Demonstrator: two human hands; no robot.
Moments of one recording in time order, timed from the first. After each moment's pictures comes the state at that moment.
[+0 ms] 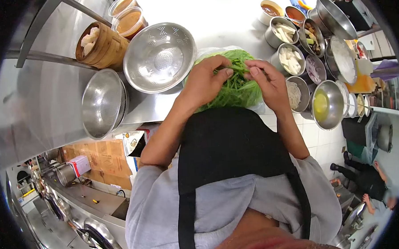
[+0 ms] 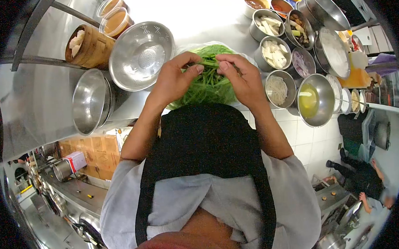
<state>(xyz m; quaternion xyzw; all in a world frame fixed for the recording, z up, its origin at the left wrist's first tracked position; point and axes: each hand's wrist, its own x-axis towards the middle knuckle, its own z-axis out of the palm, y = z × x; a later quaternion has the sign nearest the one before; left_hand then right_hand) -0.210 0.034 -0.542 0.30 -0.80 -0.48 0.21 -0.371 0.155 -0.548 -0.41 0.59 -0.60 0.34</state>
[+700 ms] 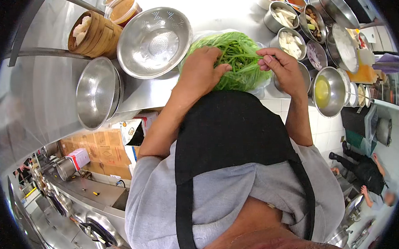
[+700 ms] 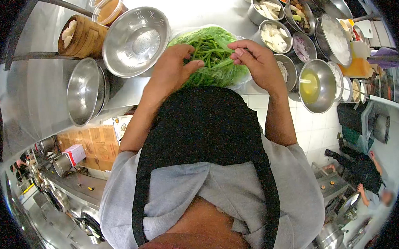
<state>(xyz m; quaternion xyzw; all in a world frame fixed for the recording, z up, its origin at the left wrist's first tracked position) -0.202 0.044 -0.556 0.28 -0.90 -0.29 0.17 -0.414 0.179 -0.548 -0.45 0.62 -0.50 0.42</state>
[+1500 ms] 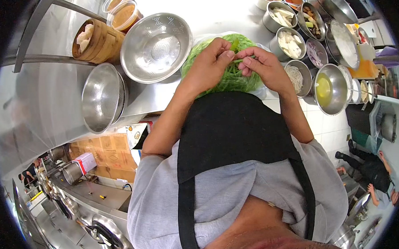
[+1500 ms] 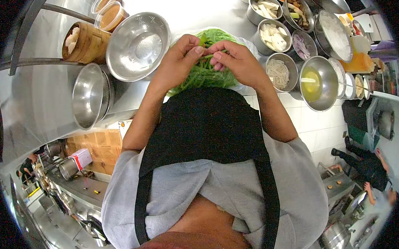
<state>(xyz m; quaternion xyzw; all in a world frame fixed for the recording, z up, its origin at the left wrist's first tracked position) -0.222 0.041 -0.554 0.26 -0.69 -0.65 0.18 -0.388 0.154 -0.561 -0.41 0.54 -0.51 0.52</state>
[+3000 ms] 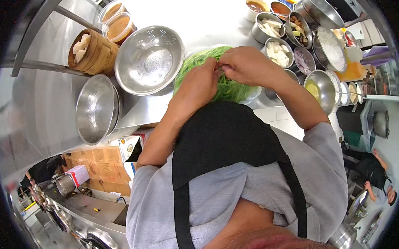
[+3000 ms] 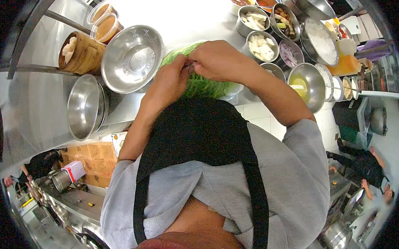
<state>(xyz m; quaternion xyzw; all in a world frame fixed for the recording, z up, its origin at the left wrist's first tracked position) -0.213 0.049 -0.533 0.29 -0.86 -0.39 0.15 -0.387 0.108 -0.501 -0.77 0.60 -0.13 0.16</state>
